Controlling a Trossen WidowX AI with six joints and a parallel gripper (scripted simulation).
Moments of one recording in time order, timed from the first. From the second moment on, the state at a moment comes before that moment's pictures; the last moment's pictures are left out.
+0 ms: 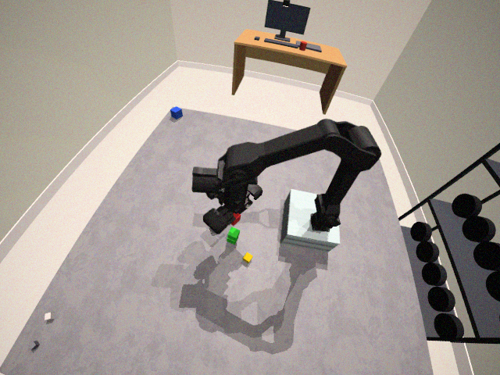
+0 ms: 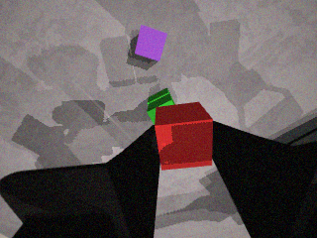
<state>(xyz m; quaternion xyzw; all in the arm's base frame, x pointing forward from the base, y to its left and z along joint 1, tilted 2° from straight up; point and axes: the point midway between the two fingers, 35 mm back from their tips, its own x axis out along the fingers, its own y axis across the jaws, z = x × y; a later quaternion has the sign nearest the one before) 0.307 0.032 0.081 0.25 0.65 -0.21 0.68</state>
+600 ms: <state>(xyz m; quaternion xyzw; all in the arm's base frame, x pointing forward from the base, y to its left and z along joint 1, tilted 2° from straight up) 0.304 0.051 0.057 0.25 0.65 -0.21 0.69</state>
